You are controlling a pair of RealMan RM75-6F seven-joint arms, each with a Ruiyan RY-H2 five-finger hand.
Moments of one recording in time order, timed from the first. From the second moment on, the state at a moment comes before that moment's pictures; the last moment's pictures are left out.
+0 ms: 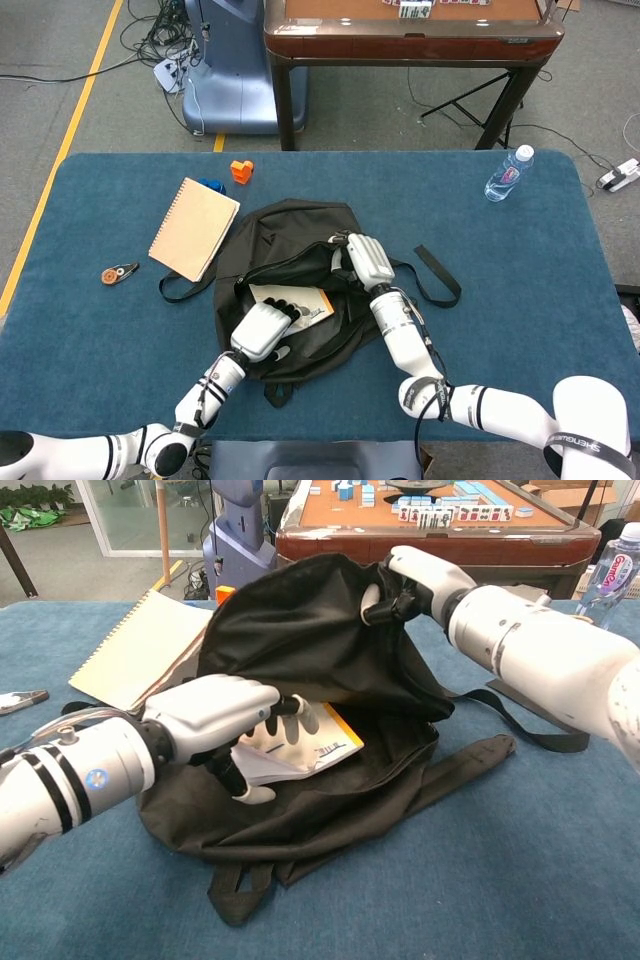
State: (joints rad) left arm -0.69 -1.75 -0.19 -1.53 1.23 0.95 0.61; right arm 0.83 -1.76 0.42 -1.42 -0.90 0.98 -0.08
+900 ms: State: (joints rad) left arm -0.80 -1.88 -0.17 -1.45 0.96 1.08 0.99; right arm 0.82 -1.73 0.41 -1.42 -0.90 0.96 -0.04
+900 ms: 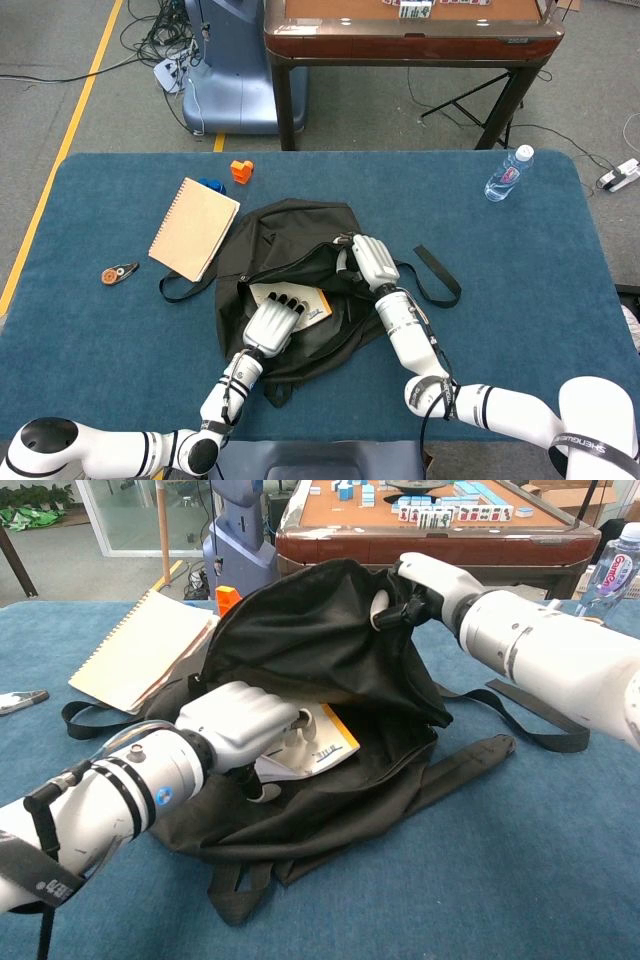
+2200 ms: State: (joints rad) left arm -0.81 -1.96 -0.19 -1.13 1.25 1.22 0.62; right arm 0.81 -1.70 0.42 -1.44 -0.90 0.97 -0.03
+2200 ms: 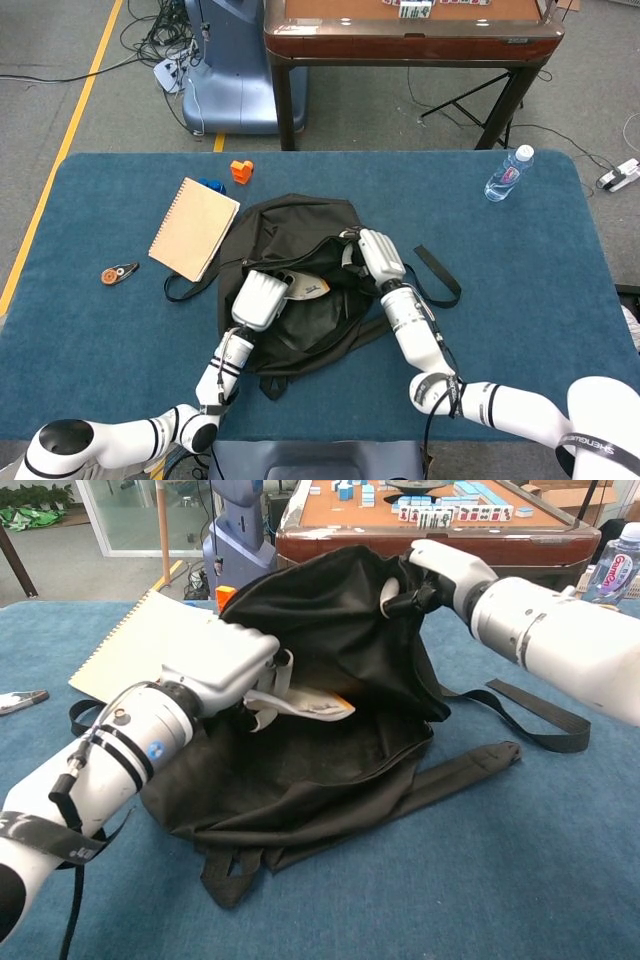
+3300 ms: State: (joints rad) left arm -0.67 -1.63 -0.33 -1.45 1.52 1.60 0.18; right arm 0.79 -1.64 0.35 -1.41 -0.93 0.87 0.03
